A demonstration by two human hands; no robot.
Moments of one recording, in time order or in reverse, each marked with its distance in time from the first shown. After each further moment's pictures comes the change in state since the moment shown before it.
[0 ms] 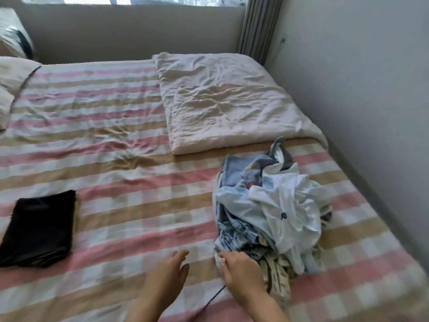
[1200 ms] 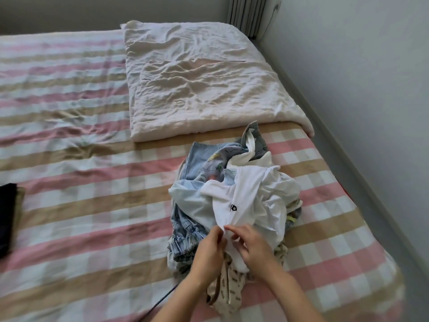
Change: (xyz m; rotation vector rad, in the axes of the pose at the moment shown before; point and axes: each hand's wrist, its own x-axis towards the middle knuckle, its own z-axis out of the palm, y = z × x) left_hand 0.086 0.210 0.098 -0.606 -0.050 -0.039; right_hand 0.024 0.172 -0.081 0.360 0.030 -0.059
